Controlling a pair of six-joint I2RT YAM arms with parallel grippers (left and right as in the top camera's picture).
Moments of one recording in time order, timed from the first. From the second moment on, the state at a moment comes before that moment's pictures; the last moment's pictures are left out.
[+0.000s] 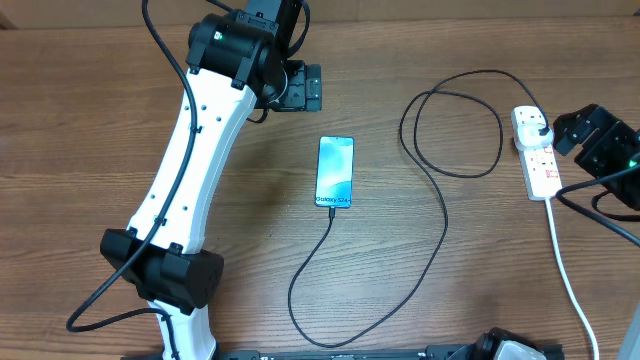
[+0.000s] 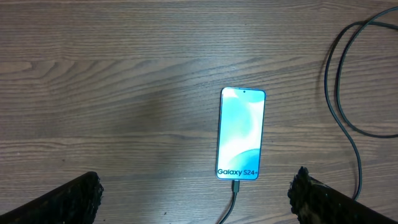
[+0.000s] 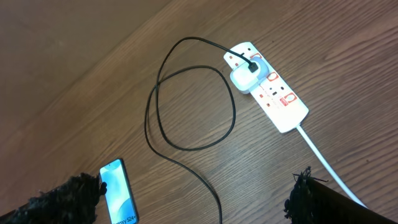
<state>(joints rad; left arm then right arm) -0.38 1.99 2.26 -1.45 -0.04 -0.38 -0.39 1.22 1.60 -1.25 -0.22 0.31</state>
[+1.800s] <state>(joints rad) -0.39 1.98 2.22 -1.40 -0.10 -0.33 -0.39 1.27 1.60 -1.25 -0.22 0.31</state>
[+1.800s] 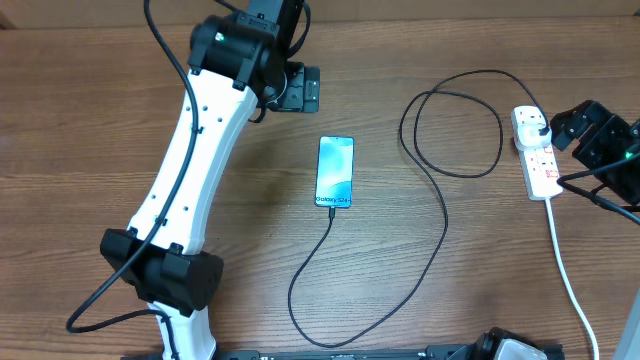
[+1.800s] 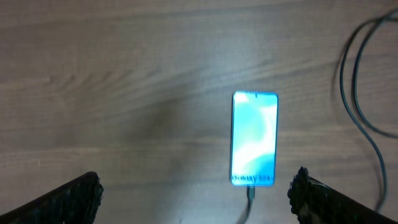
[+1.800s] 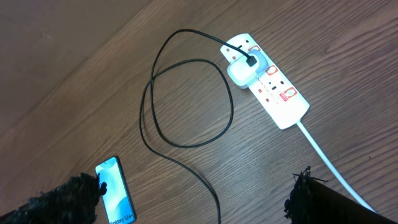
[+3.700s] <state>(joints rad) 0.07 0.11 0.01 -0.07 0.12 -0.10 -0.39 1.27 1.60 -1.25 -0.22 0.31</state>
